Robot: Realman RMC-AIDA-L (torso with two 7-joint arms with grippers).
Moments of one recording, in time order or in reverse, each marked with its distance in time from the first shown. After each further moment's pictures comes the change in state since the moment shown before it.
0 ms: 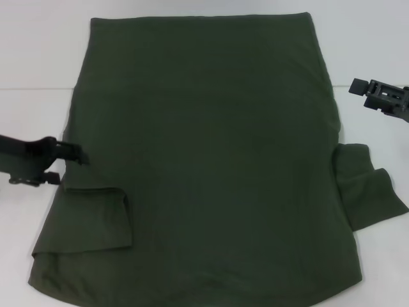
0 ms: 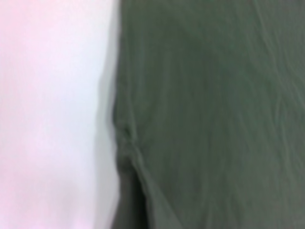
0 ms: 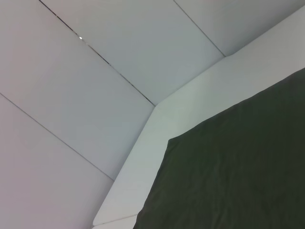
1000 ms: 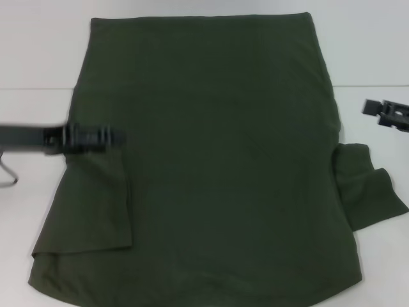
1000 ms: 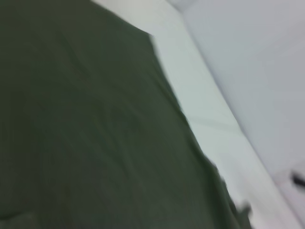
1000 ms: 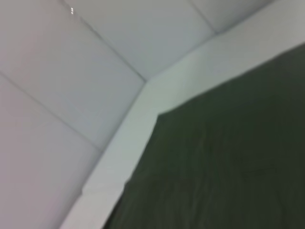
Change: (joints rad) left arm 0.051 0.081 0.013 -0.214 -0.449 0.127 0.608; right arm -0.024 -0.063 -0.010 -0.002 -0.079 -0.082 0.008
